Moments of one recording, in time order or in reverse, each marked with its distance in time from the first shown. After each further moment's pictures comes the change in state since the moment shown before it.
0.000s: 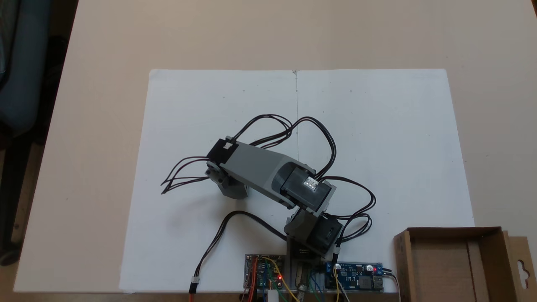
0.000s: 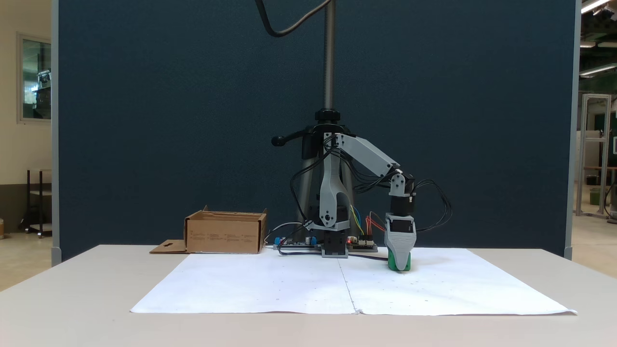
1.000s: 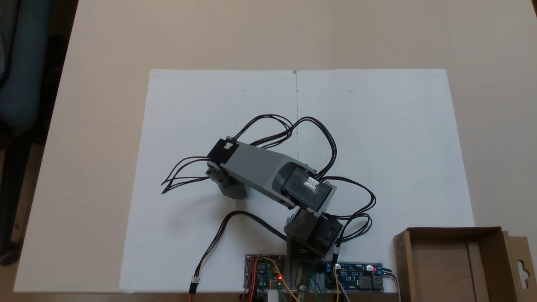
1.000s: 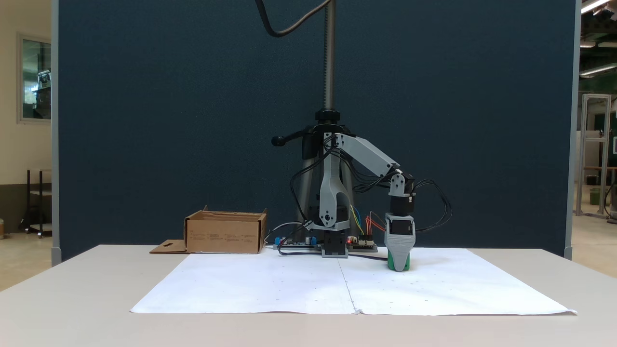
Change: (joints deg) arm -0.1 0.0 0.8 -0.1 0.0
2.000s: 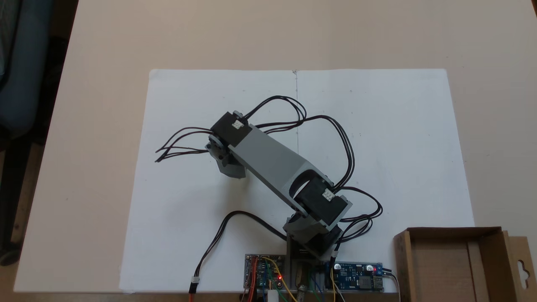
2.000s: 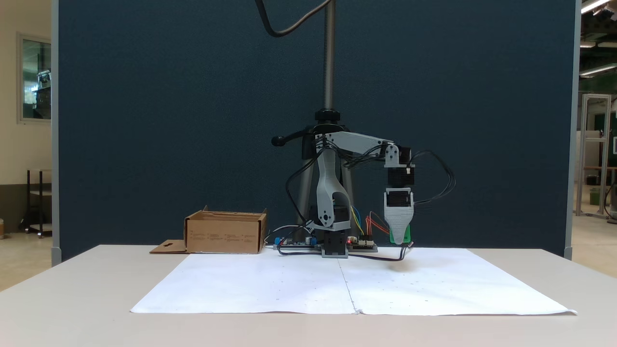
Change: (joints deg) arm 8.3 8.3 -16.3 17.9 -0.4
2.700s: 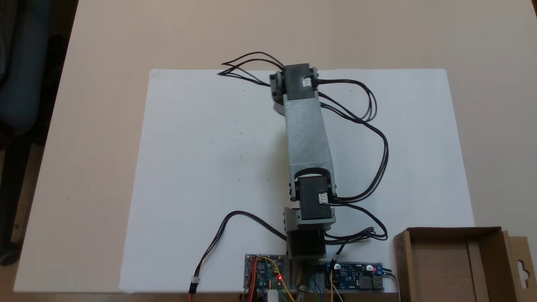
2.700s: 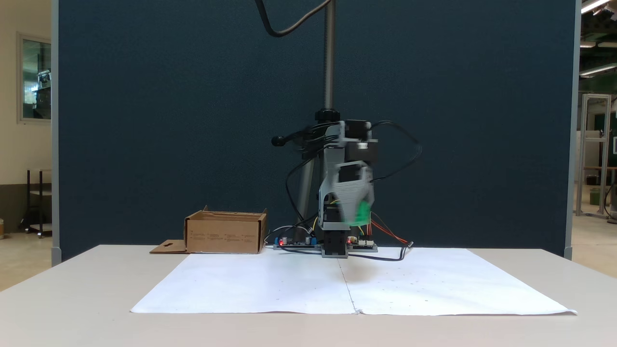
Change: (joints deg) arm 45.8 -1.8 -16.3 -0.6 -27.1
